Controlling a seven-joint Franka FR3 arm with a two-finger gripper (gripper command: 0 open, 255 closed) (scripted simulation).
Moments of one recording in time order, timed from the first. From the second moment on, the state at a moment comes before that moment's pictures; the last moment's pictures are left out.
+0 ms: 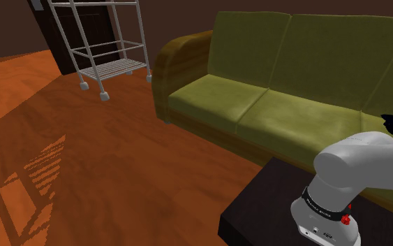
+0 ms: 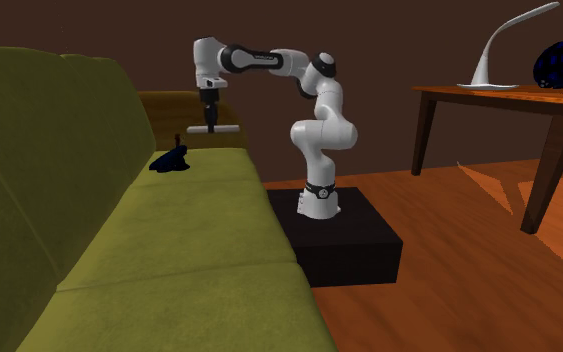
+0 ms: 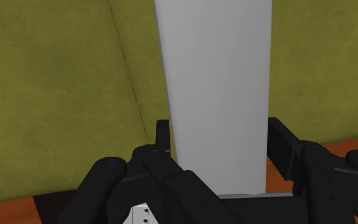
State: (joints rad) arm -0.34 -0.99 -1.08 -2.15 -0.82 1.54 -2.71
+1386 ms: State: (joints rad) arm -0.39 -1.06 -1.27 -2.15 -0.98 1.62 -2.85
